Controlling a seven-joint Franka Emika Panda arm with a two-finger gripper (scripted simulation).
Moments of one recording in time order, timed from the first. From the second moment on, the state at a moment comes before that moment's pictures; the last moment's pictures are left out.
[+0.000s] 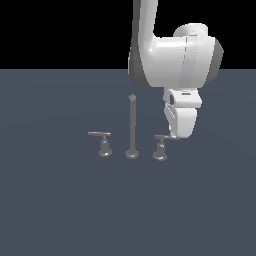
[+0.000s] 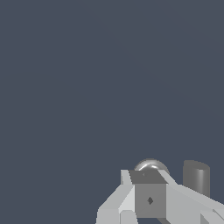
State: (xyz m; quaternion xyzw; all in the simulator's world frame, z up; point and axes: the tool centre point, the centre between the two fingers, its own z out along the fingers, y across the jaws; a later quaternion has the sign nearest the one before) arm -0.018 -0.151 0.089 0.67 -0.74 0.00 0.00
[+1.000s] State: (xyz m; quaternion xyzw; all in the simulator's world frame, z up) arm -0.071 -0.159 0.089 0.67 -0.74 0.01 0.00
